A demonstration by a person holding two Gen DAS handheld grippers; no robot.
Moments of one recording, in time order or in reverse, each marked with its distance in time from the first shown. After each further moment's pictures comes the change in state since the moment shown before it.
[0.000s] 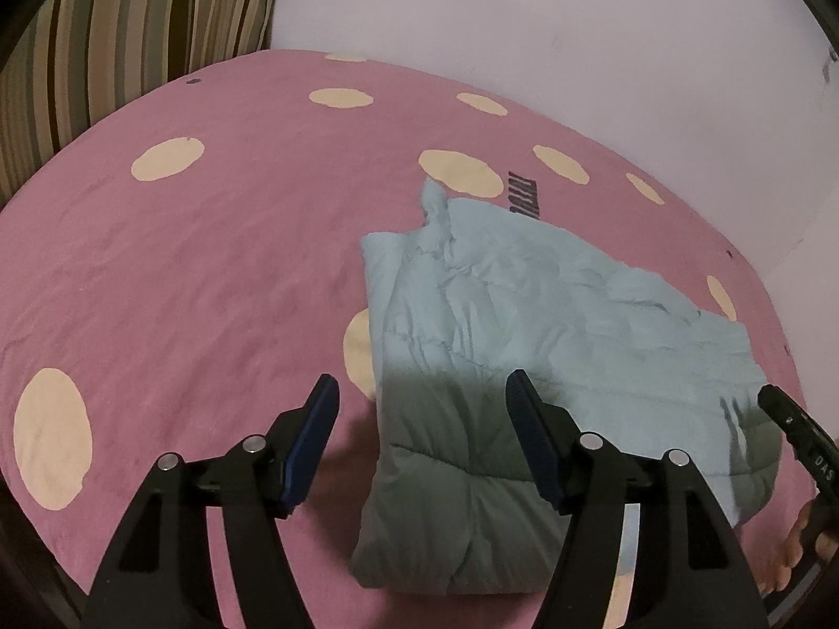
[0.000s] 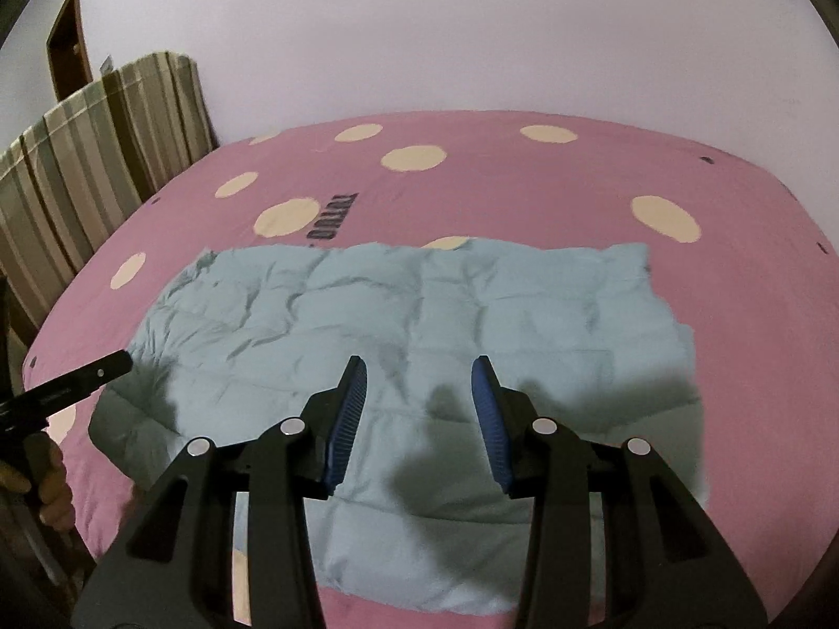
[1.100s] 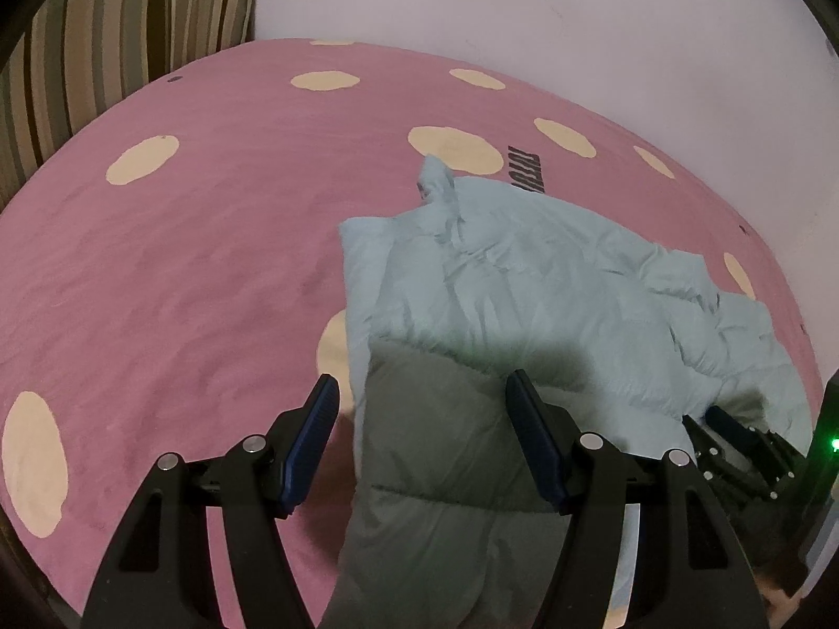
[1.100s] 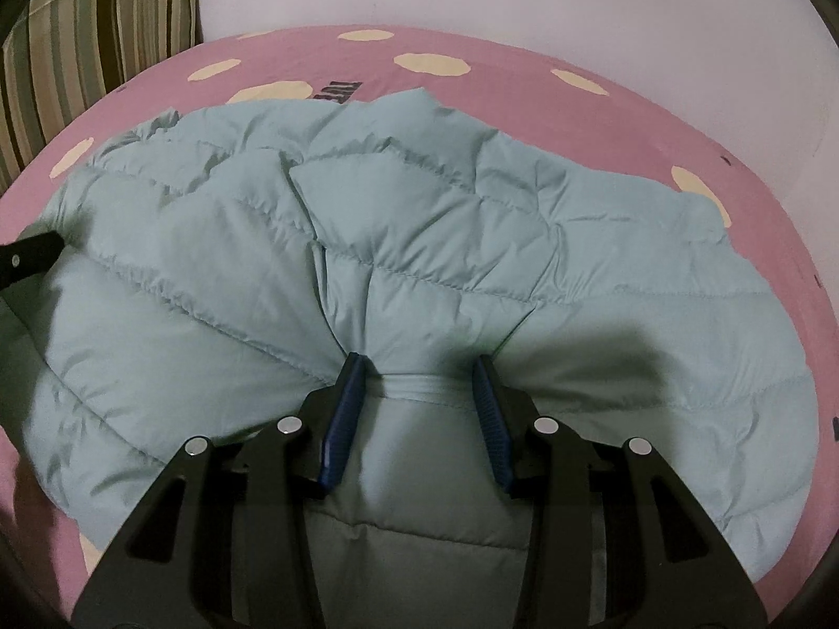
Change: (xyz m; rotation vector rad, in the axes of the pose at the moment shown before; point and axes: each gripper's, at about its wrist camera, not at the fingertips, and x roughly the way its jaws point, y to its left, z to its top) left arm 0.033 -0.011 0.005 0.050 0.047 0.019; right arm 0.086 0.044 -0.038 -0.152 0.154 -0.158
